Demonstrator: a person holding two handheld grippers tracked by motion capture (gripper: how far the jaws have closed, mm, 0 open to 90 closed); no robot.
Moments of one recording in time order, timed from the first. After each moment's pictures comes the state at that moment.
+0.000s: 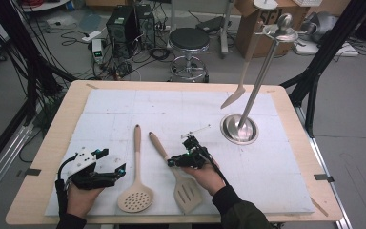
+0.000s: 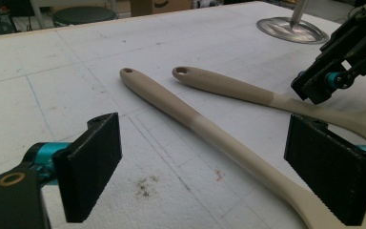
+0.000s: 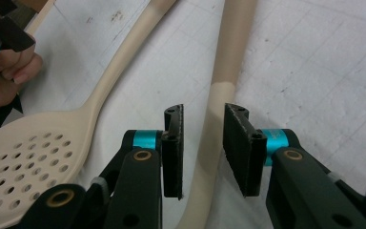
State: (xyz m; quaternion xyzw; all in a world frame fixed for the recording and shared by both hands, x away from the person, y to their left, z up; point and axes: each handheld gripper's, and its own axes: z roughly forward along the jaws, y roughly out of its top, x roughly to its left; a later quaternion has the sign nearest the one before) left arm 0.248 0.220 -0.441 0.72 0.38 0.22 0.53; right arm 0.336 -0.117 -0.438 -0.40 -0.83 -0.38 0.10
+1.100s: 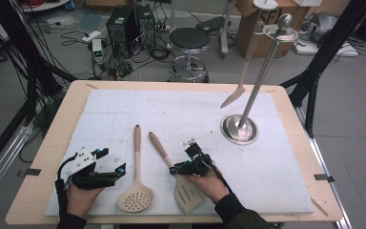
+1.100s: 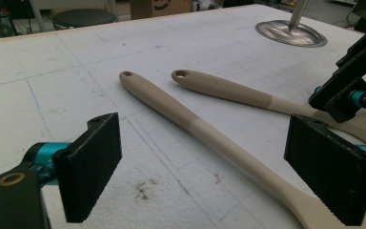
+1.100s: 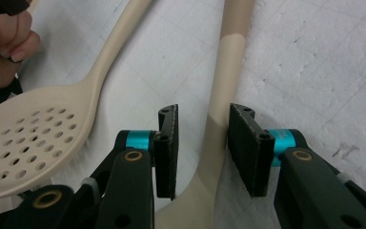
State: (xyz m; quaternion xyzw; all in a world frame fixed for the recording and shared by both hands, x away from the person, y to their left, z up) left arm 0.247 0.219 -0.440 0.72 0.38 0.22 0.53; right arm 0.316 -0.124 -0.443 -0.41 -0.83 -0.36 0.11
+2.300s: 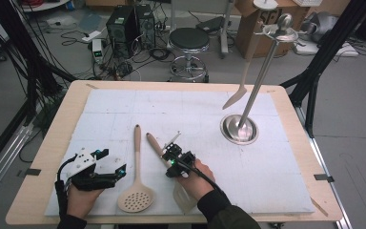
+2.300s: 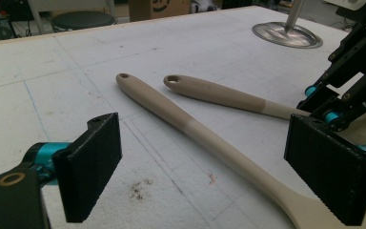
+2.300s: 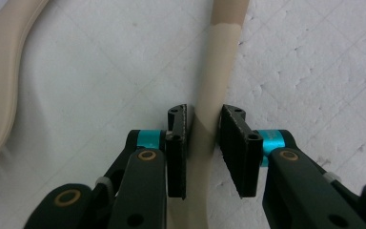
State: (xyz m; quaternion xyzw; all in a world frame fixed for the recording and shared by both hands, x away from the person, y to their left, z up) left arm 0.243 0.218 -0.438 0.72 0.38 0.22 0.54; right arm 0.308 -0.064 -0.423 -0.37 -0.91 -0.17 -0.04
